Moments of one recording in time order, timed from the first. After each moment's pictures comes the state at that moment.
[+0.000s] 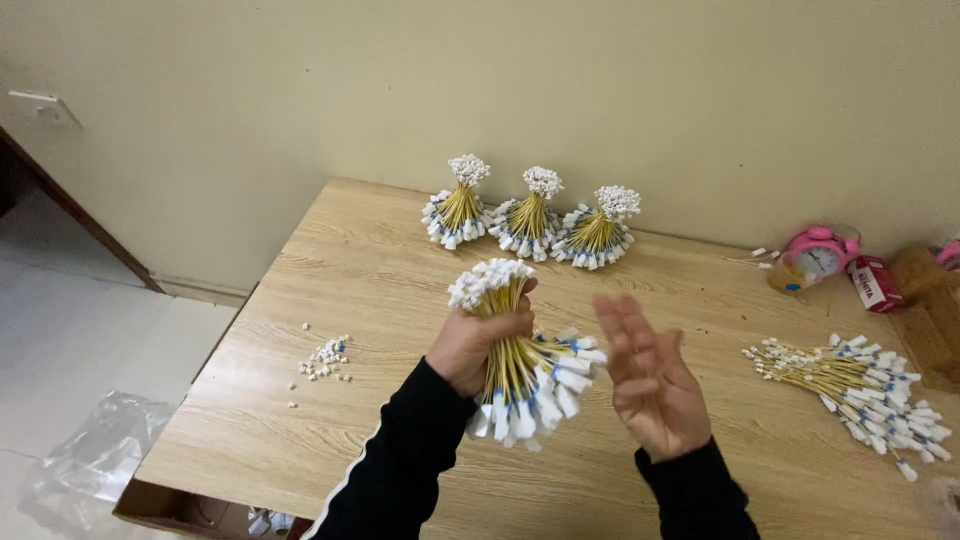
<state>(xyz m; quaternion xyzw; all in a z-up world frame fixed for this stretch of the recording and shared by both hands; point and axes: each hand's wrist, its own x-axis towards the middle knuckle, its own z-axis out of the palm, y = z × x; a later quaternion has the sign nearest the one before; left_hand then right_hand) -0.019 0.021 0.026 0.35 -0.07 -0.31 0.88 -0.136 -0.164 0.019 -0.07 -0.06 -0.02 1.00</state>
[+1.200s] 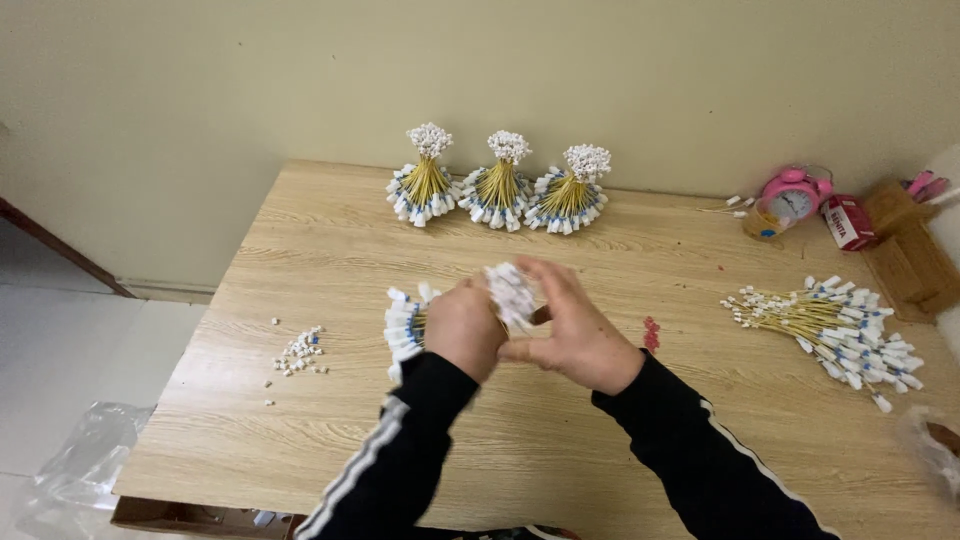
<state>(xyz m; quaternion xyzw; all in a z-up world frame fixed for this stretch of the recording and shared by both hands) -0.017 -0.006 -0.024 0.91 -0.31 0.26 0.12 -0.095 -0.136 0.053 -0.87 0.00 0.02 0.49</state>
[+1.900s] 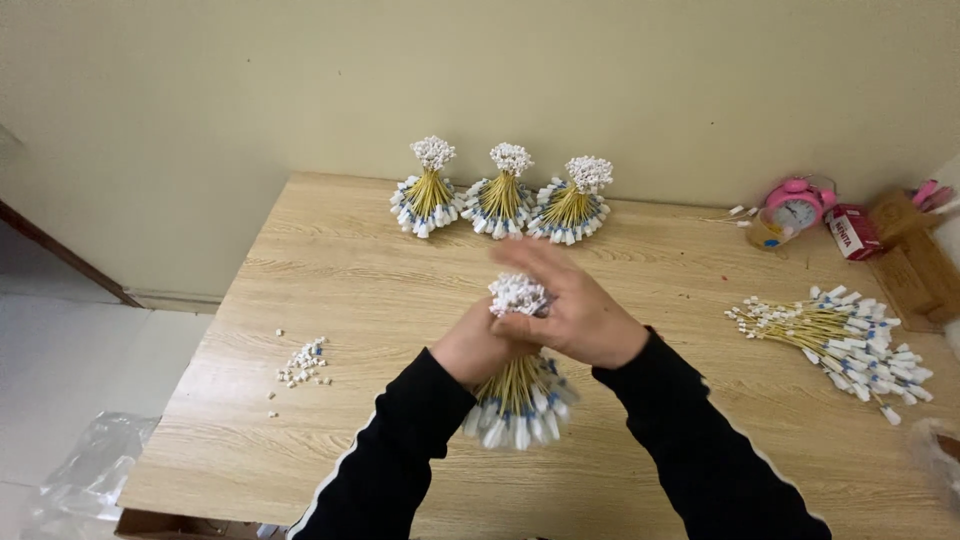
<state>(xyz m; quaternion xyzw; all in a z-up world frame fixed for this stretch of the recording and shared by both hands) -0.015 -0.013 -0.006 0.73 -0.24 -0.21 0.61 -0.089 -0.128 0.112 -0.87 -0.06 -0.06 0.48</state>
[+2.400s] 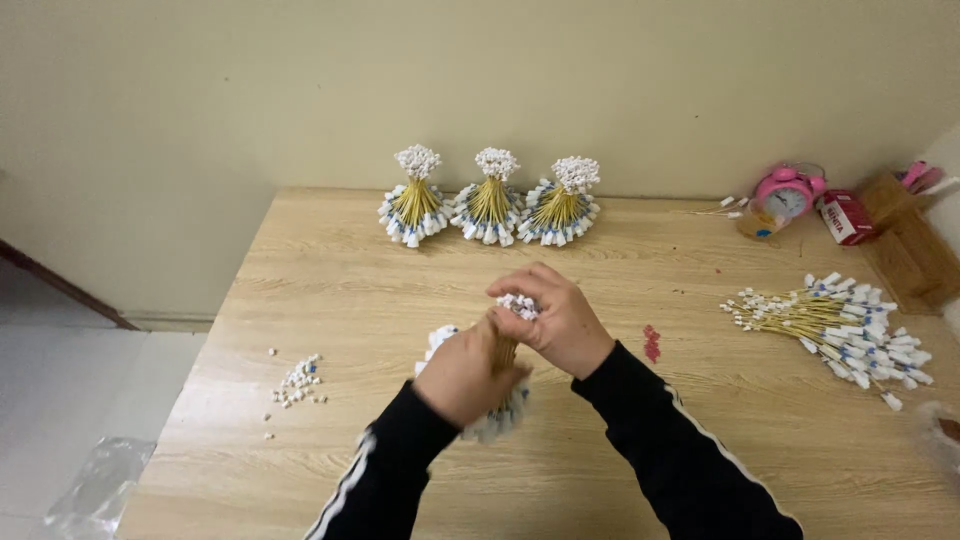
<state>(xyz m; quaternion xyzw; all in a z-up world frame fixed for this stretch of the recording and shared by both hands) -0.023 0.011 0.006 0.84 -0.36 -0.19 0.36 -0.060 -0.151 0.023 -0.87 -0.09 -0.21 0.44</state>
